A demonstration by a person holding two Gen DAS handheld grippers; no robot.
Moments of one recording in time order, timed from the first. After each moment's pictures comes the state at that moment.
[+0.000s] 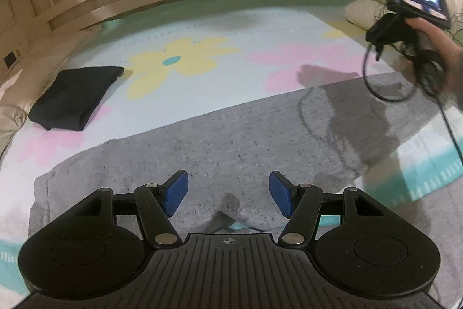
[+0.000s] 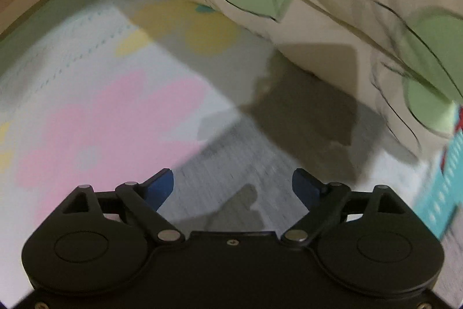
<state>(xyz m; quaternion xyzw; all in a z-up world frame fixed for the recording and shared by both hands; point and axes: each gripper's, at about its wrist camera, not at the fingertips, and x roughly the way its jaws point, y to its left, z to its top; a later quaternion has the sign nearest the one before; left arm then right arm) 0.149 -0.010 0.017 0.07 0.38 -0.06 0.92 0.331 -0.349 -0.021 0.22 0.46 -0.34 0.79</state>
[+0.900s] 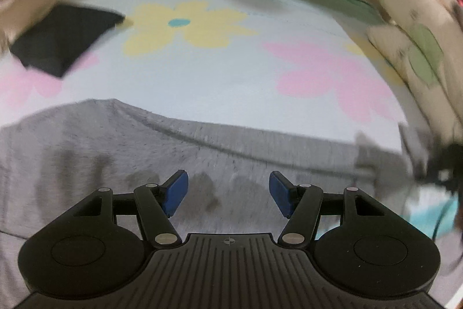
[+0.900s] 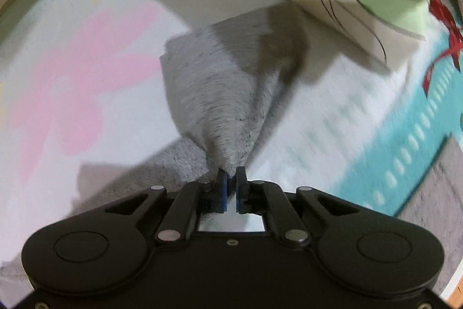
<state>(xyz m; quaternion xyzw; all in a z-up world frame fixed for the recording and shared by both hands) 0.232 0.020 0.008 -0.08 0.46 -0.06 0.88 0.186 -0.335 -0.055 0.27 0.53 -0.30 0.74</state>
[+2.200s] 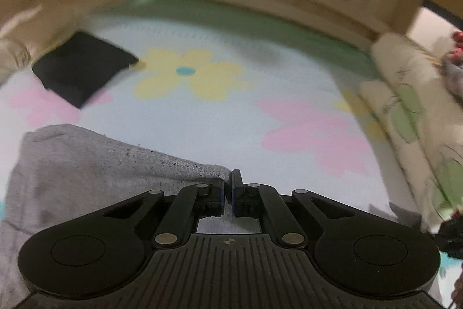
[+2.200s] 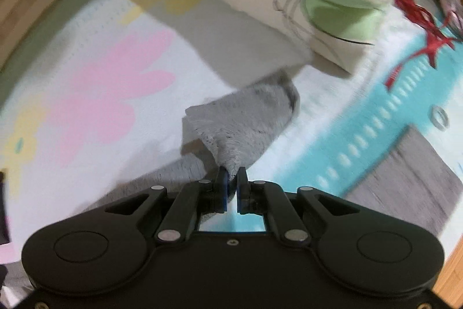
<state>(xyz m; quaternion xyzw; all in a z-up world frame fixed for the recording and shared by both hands) 0.187 0.038 0.078 -0.10 0.38 -0.03 0.92 0.117 -0.333 0.027 0.31 0.49 -0.25 0.78</state>
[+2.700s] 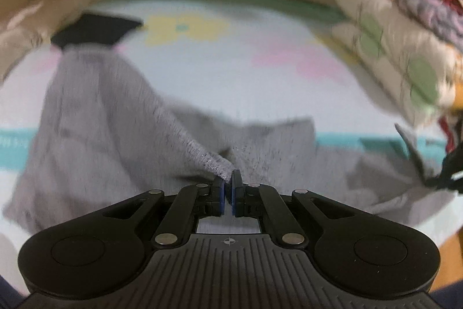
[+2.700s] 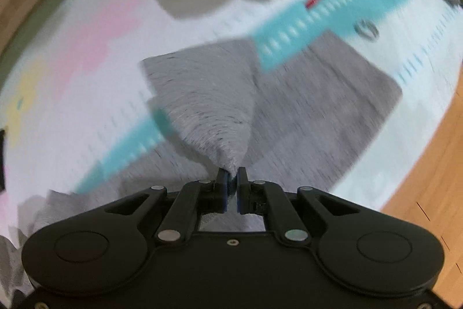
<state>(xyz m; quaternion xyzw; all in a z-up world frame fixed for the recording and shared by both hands) 0.039 0.033 0.025 -0.04 0.41 -0.07 0.91 -0.025 -0.323 0.012 0.32 0.53 -0.24 0.75</state>
